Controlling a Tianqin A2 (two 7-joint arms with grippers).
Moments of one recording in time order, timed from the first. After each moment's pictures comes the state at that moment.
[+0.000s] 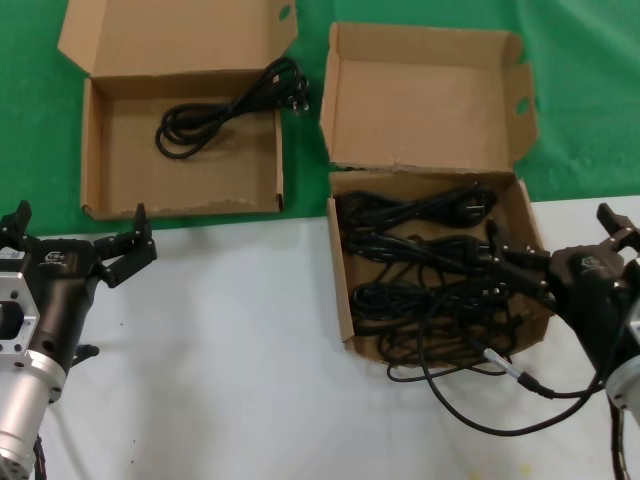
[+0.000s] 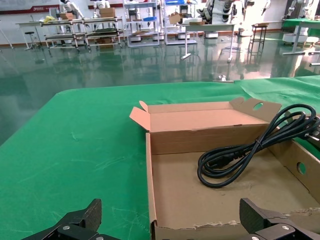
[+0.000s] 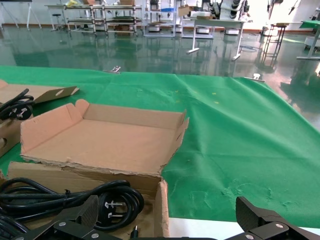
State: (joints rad) left arm 0.00 -0.30 1.60 -1.60 -1.80 0.00 0.00; right arm 0.02 0.30 -1.61 1.60 1.79 -0.01 -0.02
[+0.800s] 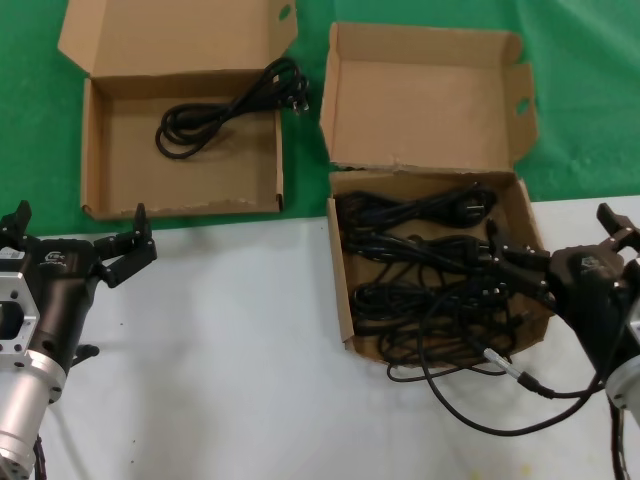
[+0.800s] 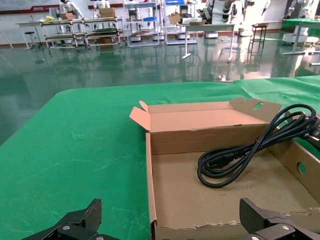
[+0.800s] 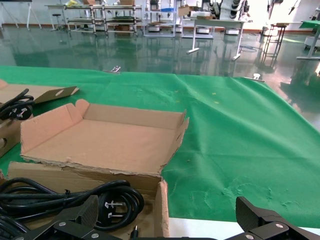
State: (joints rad) left arm 0.00 -0.30 1.60 -1.60 -1.80 0.00 0.00; right arm 0.02 0.30 -1.61 1.60 1.79 -0.01 -0.02
